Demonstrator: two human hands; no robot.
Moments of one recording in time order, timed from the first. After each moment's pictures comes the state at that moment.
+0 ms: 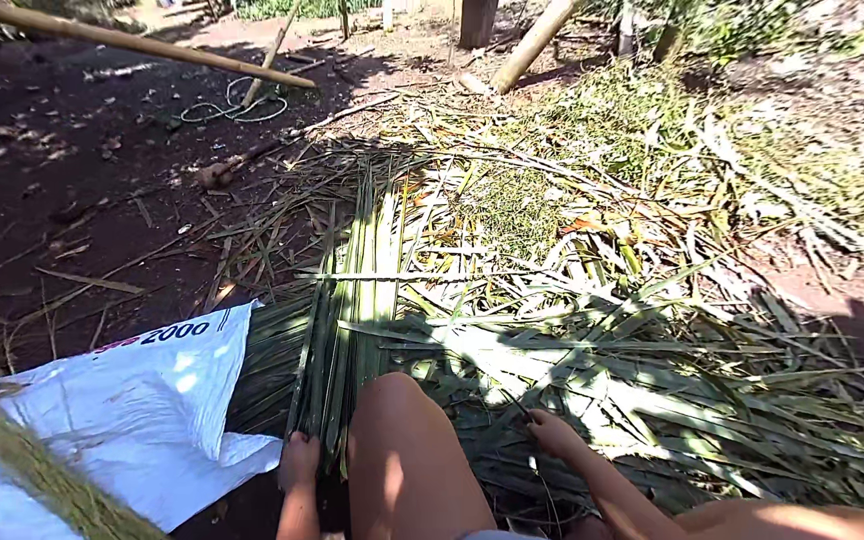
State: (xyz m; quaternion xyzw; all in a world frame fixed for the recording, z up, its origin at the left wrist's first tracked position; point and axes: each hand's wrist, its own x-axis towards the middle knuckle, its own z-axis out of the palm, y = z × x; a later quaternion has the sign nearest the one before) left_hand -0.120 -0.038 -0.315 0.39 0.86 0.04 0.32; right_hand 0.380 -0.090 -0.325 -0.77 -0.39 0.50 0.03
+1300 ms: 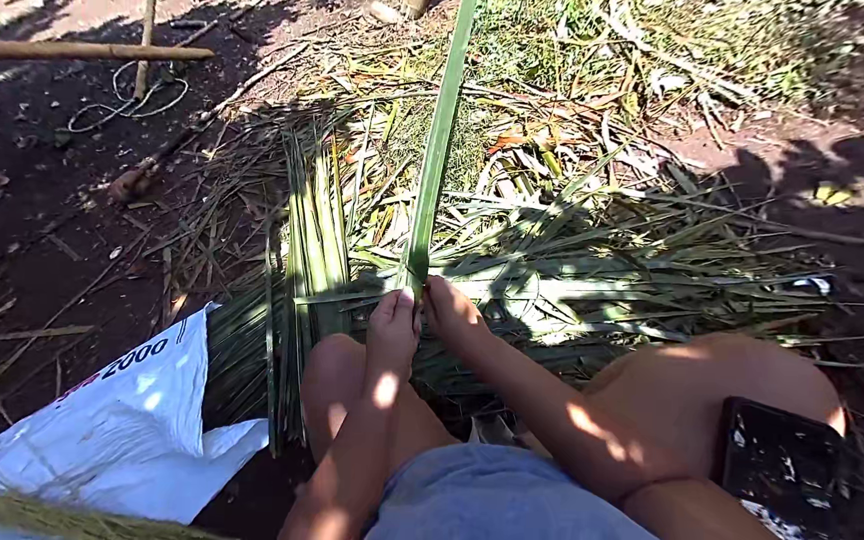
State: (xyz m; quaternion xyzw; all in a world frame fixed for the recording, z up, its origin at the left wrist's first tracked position) left_hand 0.148 -0.072 -0.036 0.49 0.46 0.38 0.64; right_hand 0.267 -0.086 -0.088 -0.65 -0.63 0.19 0.39
